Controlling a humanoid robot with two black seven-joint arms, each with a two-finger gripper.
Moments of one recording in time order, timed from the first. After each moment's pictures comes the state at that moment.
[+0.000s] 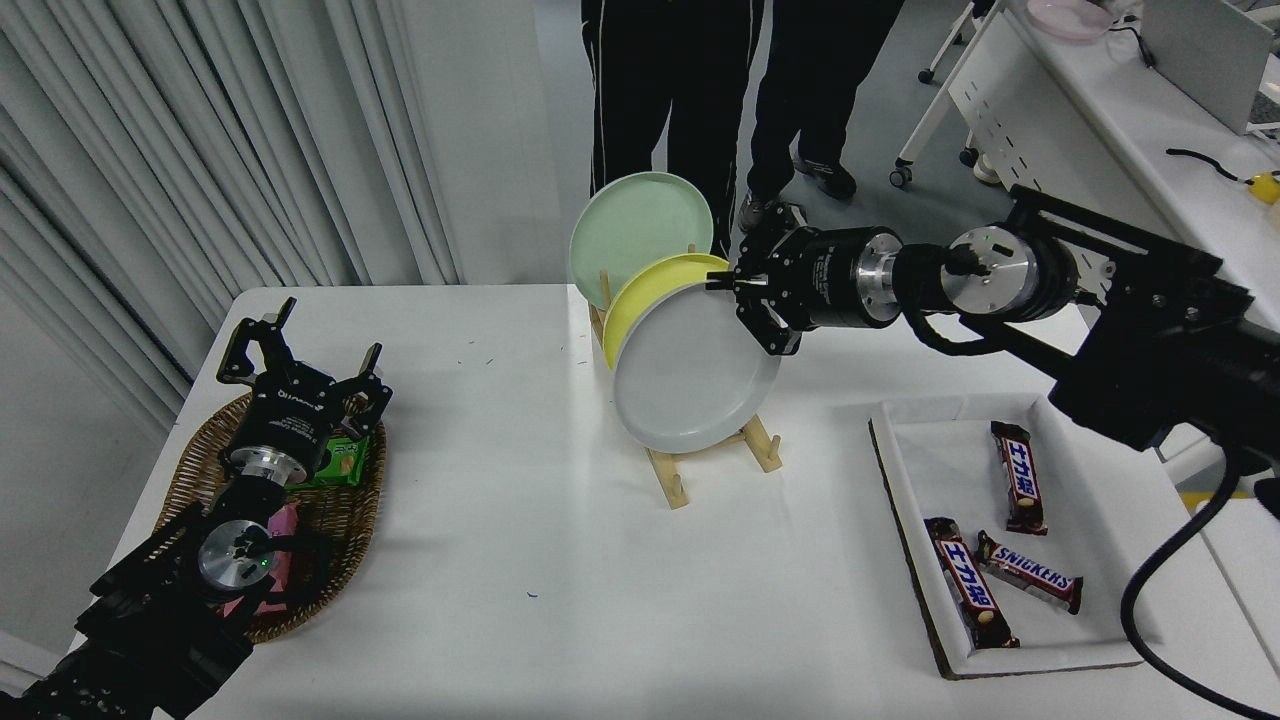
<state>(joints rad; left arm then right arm) -0.50 0.25 -1.08 -0.52 0.14 -0.57 -0.44 1.29 -0.42 0.29 1.11 0.47 -0.18 -0.45</state>
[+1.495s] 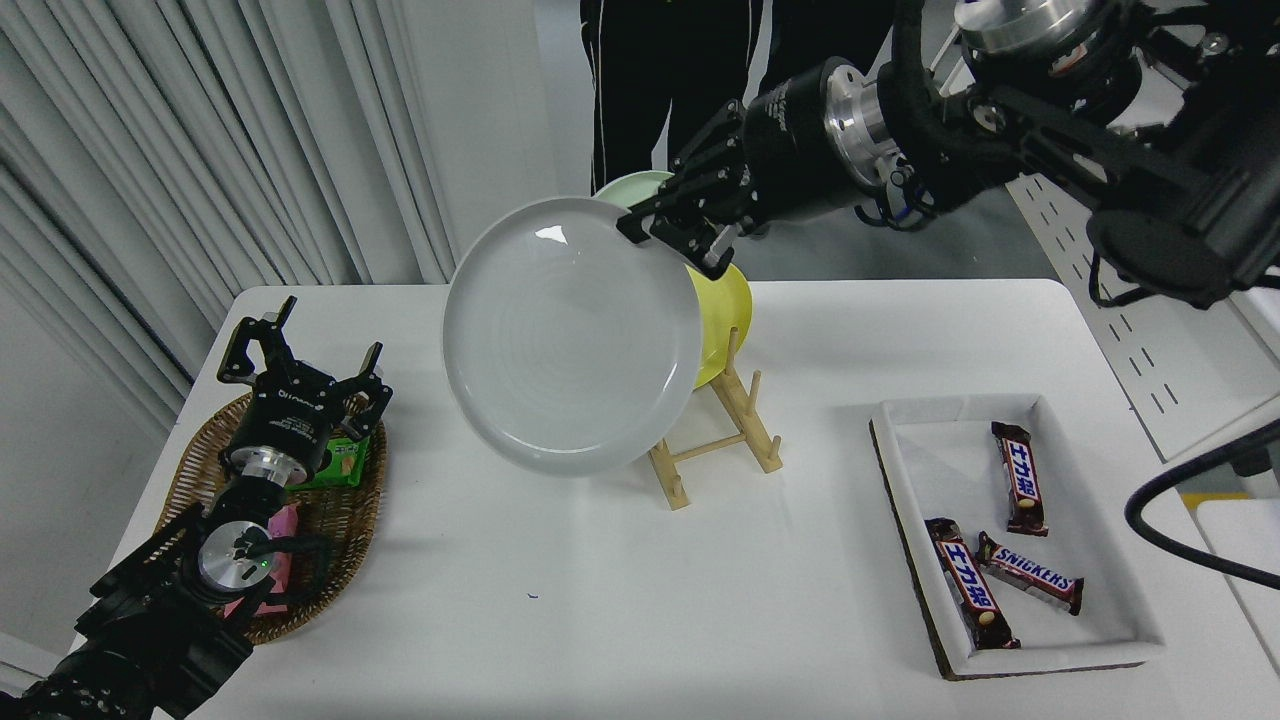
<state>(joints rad) -0.50 0.25 -1.08 -0.53 0.14 -0.57 -0.44 1.41 -0.38 0.41 1.20 1.04 -0.78 -0.64</state>
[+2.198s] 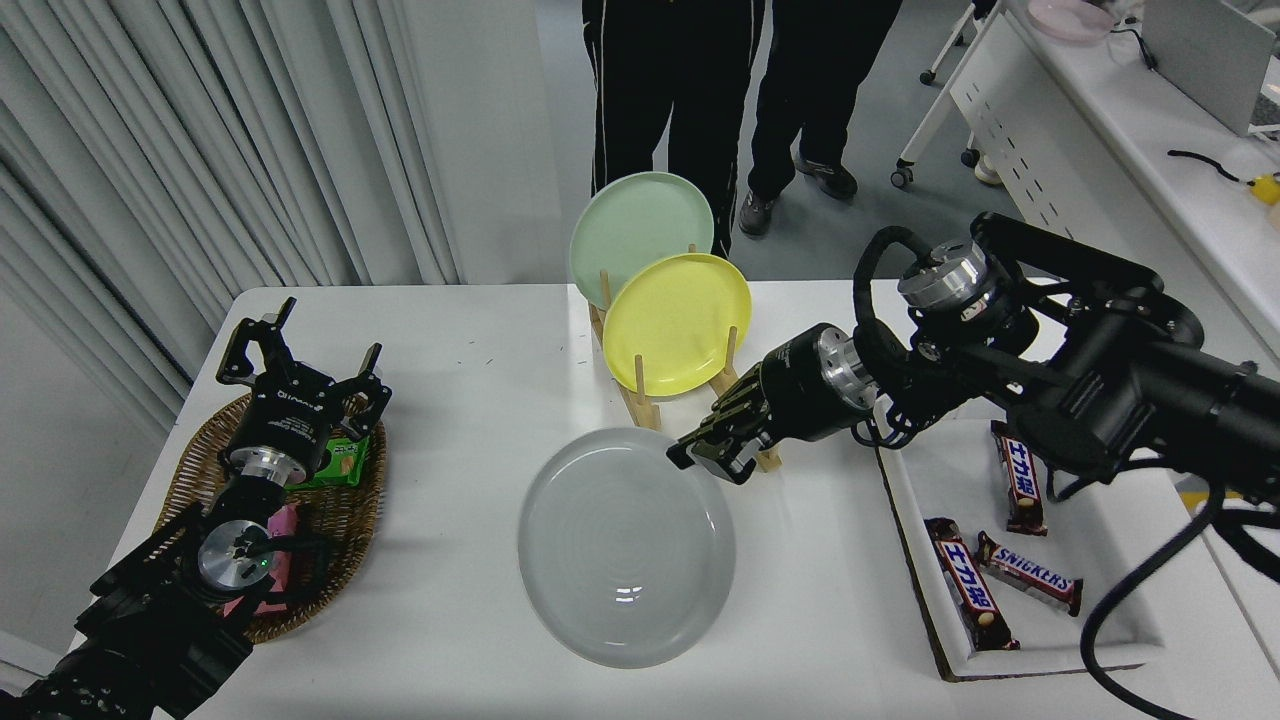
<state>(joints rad) -0.50 0.25 -1.08 -0.52 0.14 -0.57 -0.44 1.11 -0.34 0.30 1.12 1.05 -0.79 -0.61</state>
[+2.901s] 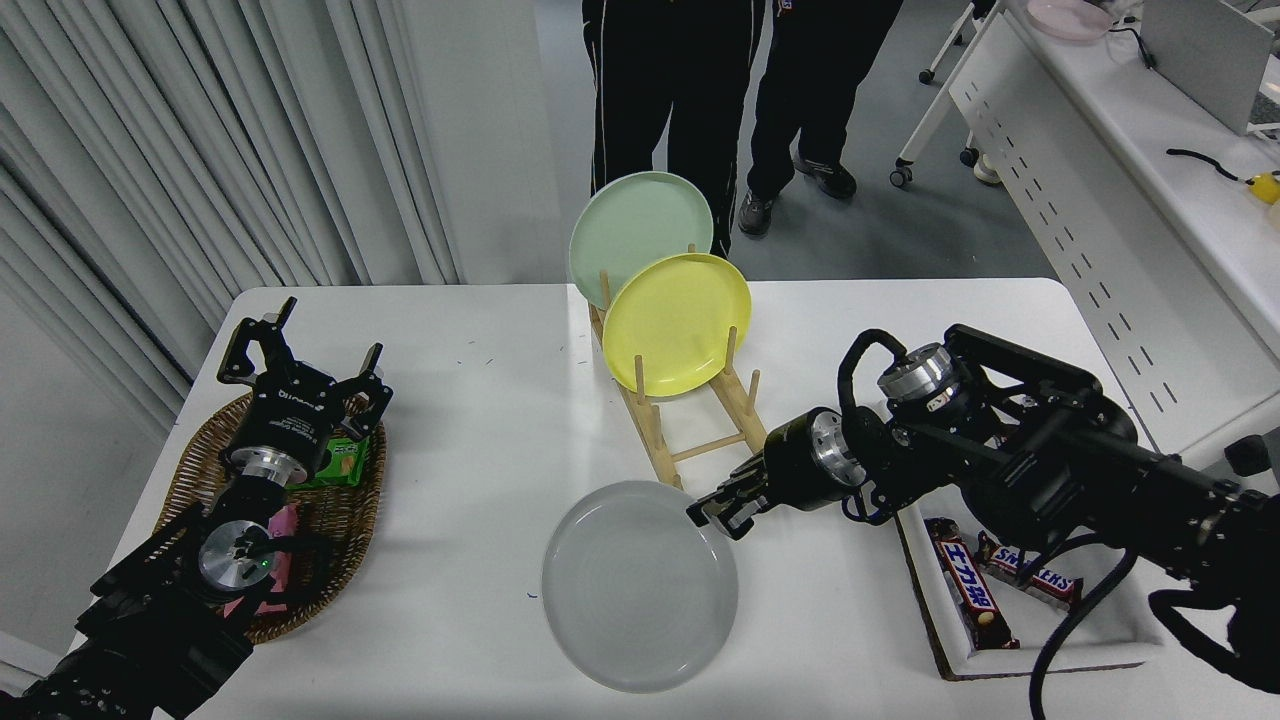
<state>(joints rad) -0.50 0.25 -1.08 -0.53 0.14 -0.57 -0.44 1.00 -0.18 0.30 0.86 1.04 -0.73 -0.54</state>
